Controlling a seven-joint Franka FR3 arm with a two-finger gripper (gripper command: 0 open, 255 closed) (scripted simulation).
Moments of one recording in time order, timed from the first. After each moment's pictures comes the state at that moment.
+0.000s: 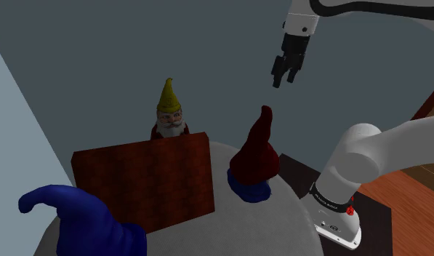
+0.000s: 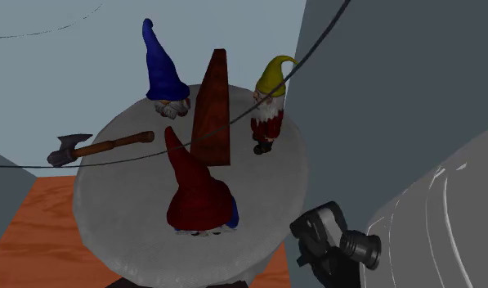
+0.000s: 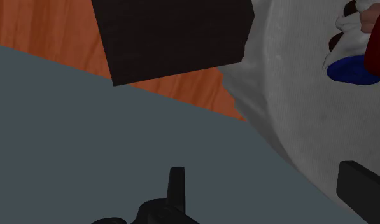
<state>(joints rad) -0.02 -0.81 -0.03 -2.34 -0.05 1.52 0.11</state>
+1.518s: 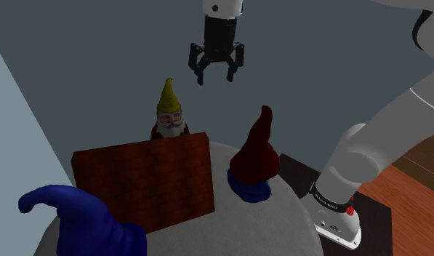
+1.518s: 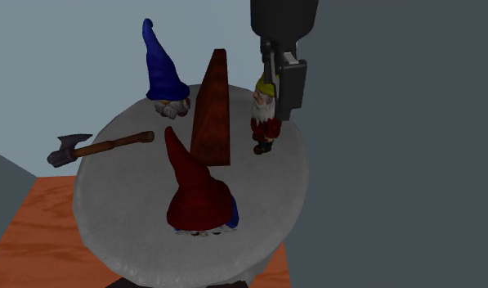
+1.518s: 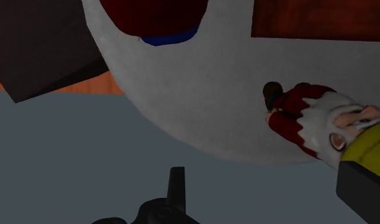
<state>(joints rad) -0.03 -0.33 0.46 -1.87 0.09 1.59 0.84</state>
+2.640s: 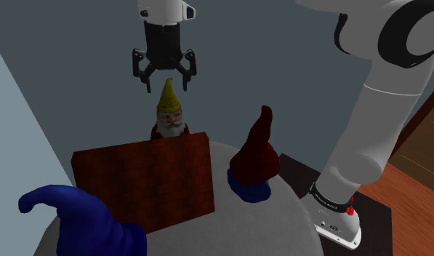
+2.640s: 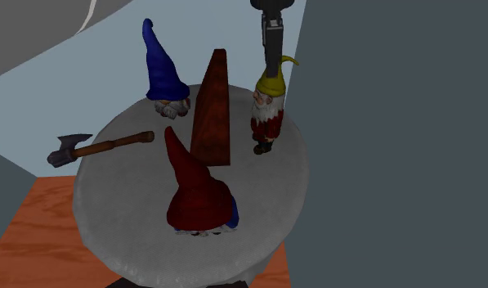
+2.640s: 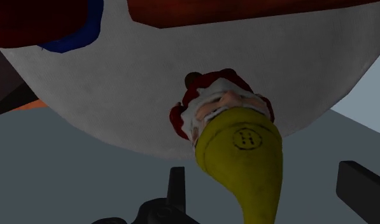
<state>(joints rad) 0.03 0.11 0.66 -1.49 -0.14 1.59 1.27</state>
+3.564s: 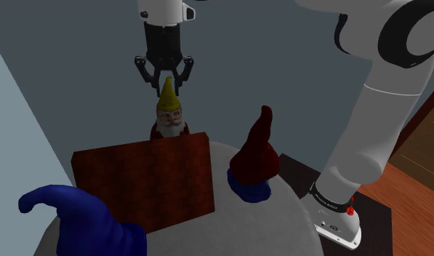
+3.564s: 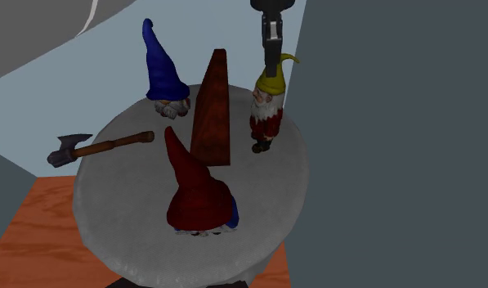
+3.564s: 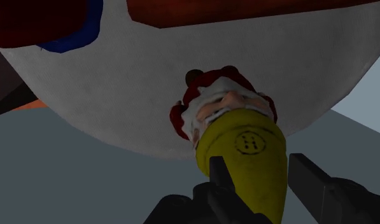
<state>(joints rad) 0.03 0.11 0.66 -1.50 -0.14 1.59 1.27</state>
